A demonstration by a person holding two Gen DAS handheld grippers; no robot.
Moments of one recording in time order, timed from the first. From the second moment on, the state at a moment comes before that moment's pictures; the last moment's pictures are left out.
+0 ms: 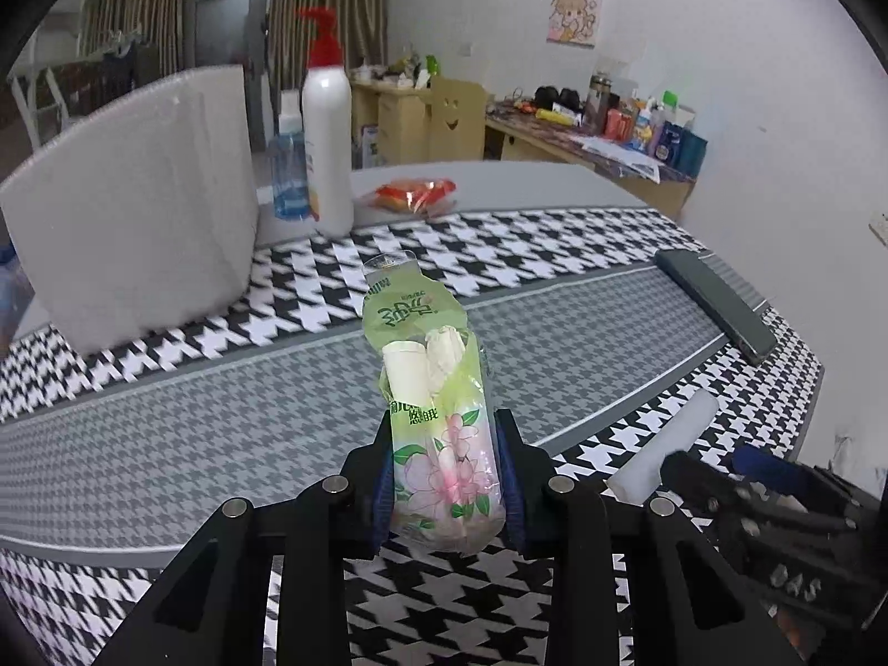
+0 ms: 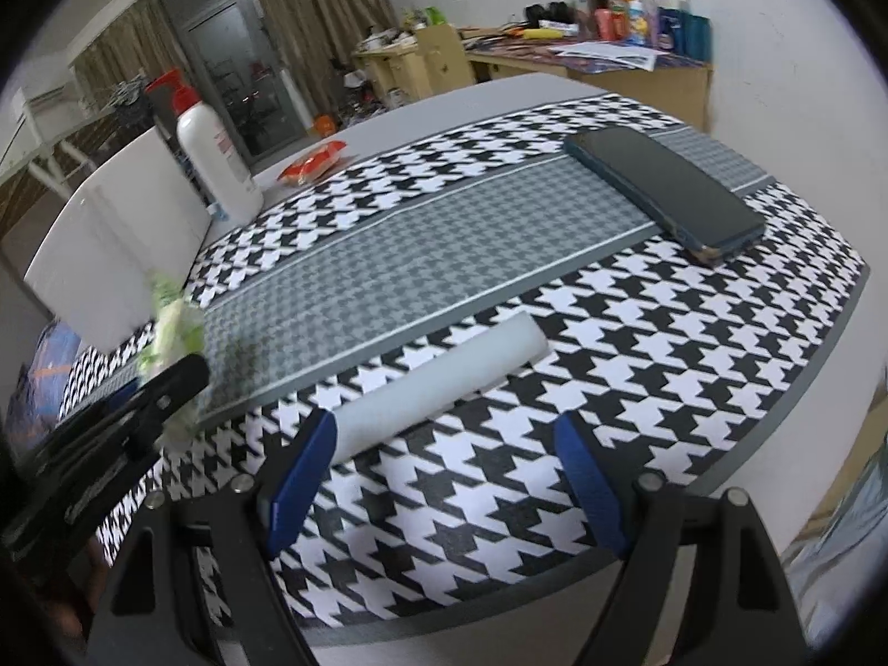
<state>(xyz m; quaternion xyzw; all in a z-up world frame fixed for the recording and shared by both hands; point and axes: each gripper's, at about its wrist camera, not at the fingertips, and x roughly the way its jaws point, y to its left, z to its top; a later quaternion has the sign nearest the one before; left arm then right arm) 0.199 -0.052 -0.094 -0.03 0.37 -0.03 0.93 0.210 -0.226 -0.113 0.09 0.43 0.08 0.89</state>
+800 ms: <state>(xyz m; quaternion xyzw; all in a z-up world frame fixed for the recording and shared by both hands) 0.155 -0.007 -0.076 -0.04 0.33 -0.06 0.94 0.227 -0.182 -0.112 0.09 0.47 -0.05 0.88</state>
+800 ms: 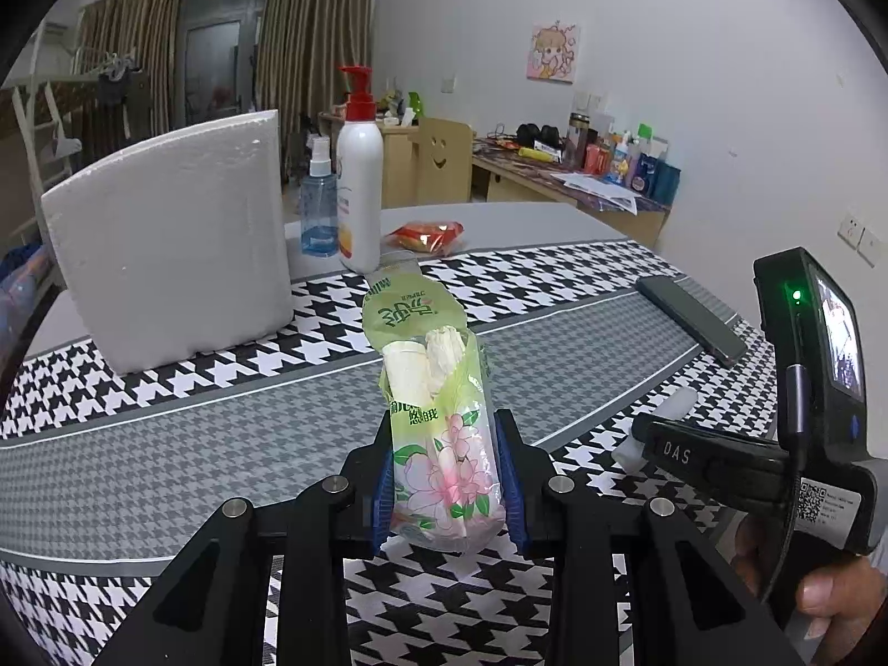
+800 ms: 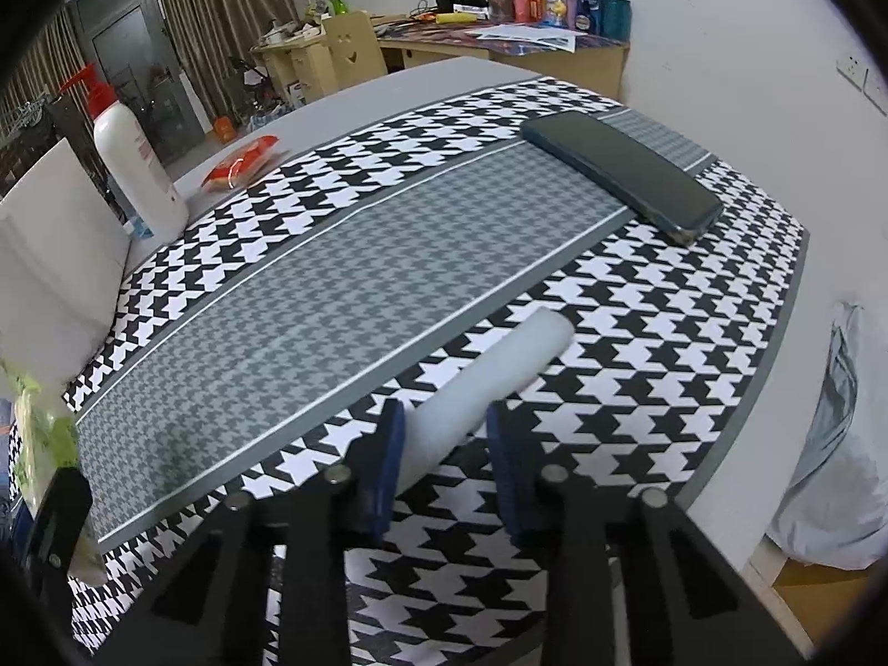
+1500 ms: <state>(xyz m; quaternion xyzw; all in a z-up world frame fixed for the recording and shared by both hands) 0.140 0.005 -0.069 -0.05 0.32 -0.04 0.94 0.197 -0.196 -0.083 0.04 0.40 0.08 0.91</state>
